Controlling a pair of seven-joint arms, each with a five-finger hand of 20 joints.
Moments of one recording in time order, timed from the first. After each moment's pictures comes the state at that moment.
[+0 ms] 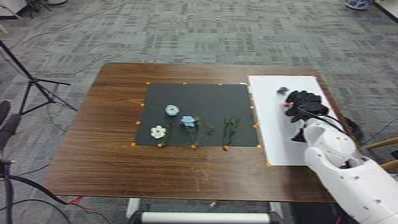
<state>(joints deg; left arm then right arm) 146.4 -50.4 -121.6 -128.1 -1.8 15.7 30.6 -80.5 -50.2 66.3 -90.0 -136.2 0.5 24.4</state>
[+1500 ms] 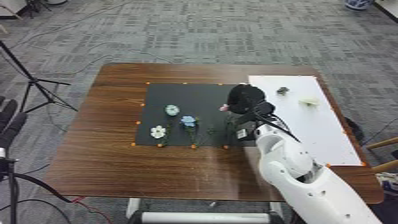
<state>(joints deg) 145.1 -50.4 -120.7 -127.7 -1.6 14.6 29.2 -80.0 -57.6 54.0 -103.5 -130.8 11.2 19.5</state>
